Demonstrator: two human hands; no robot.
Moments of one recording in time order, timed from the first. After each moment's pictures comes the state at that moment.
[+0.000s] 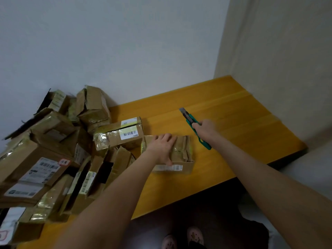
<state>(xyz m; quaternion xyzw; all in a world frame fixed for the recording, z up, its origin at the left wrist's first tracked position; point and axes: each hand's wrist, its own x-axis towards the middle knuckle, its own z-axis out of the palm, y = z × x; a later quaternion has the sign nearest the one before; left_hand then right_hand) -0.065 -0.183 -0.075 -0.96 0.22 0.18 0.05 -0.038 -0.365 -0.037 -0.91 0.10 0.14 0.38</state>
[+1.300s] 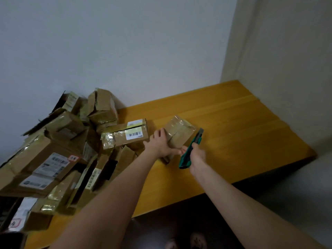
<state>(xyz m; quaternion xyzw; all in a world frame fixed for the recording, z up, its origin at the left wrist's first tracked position) -0.067 -0.183 -0.060 -0.97 -0.06 0.22 -0.13 -0.101 -0.311 -0.071 -0.47 0.39 0.12 0.78</state>
